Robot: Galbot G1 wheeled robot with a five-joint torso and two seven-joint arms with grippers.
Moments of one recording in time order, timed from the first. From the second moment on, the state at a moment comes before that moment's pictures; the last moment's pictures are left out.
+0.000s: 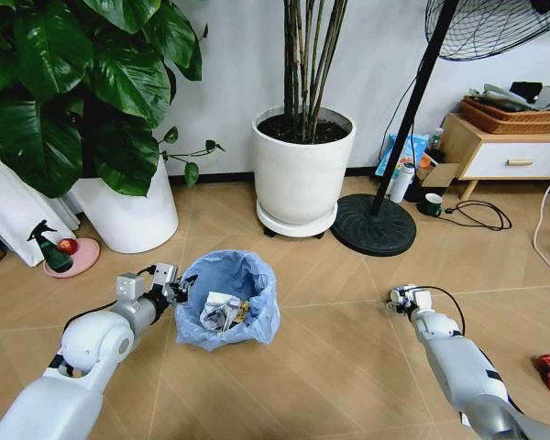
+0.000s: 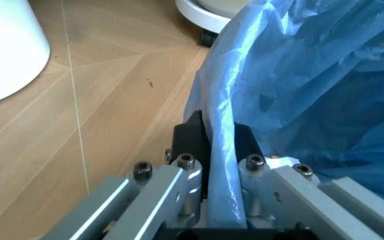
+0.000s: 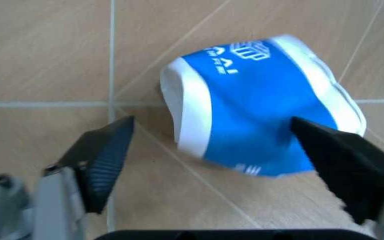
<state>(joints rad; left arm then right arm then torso) 1.18 -0.98 -0.45 -1.93 -0.59 0.64 0.08 -0.68 1.19 0.41 0.63 0.13 -0.18 -0.08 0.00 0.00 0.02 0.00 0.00</state>
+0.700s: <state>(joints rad) 1.18 -0.97 -0.45 -1.93 -0.59 0.63 0.10 -0.67 1.20 0.42 0.63 0.14 -0.18 -0.09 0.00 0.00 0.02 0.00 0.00</state>
